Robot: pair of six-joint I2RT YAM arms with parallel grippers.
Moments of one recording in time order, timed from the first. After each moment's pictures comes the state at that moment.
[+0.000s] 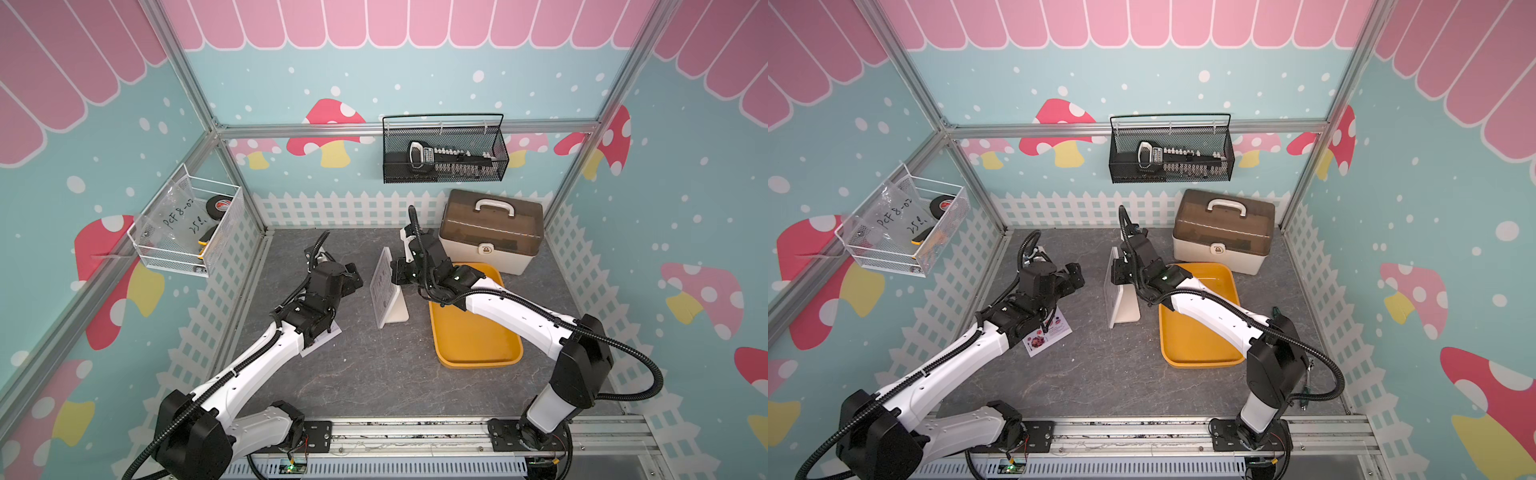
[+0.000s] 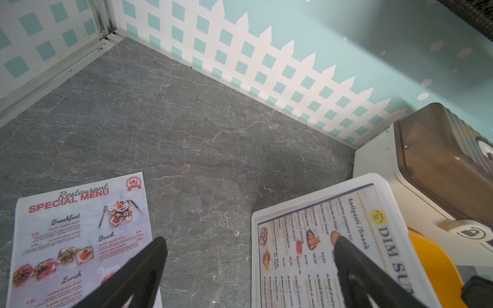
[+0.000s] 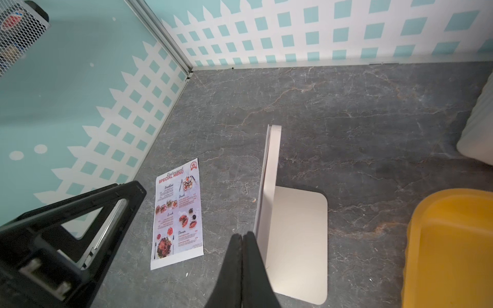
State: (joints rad) left arm -0.47 1.17 0.89 -0.24 -0.41 -0.68; right arm 0.78 1.67 1.43 -0.30 0.07 0.52
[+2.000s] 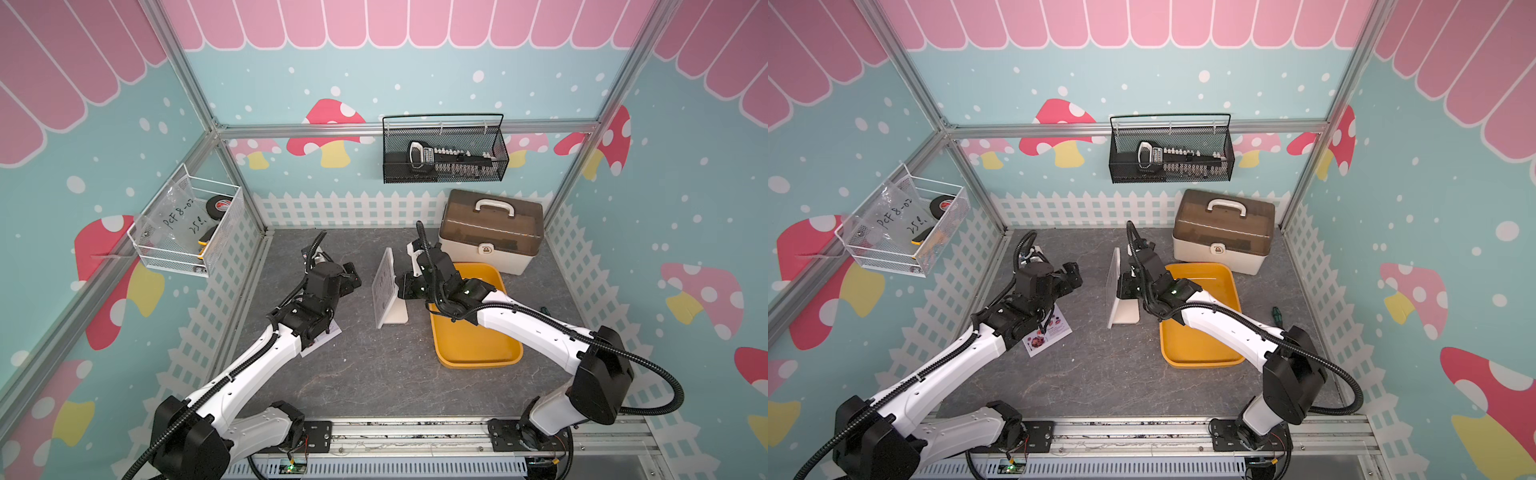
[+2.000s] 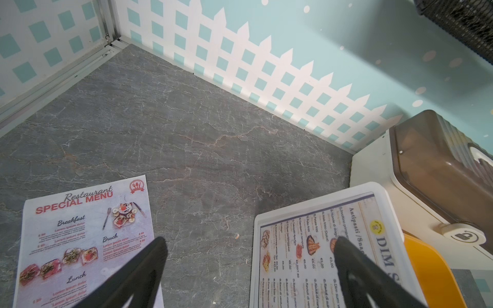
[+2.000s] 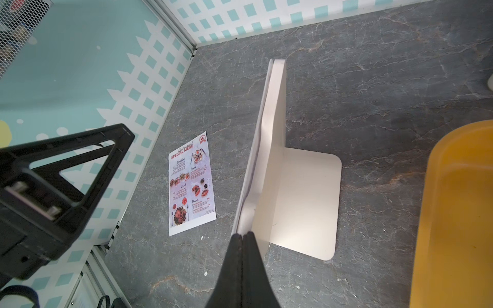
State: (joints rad) left arm -0.47 1.15 0.89 -0.25 -0.42 -0.68; right arm 0.80 1.55 1.26 -0.29 0.01 0.62
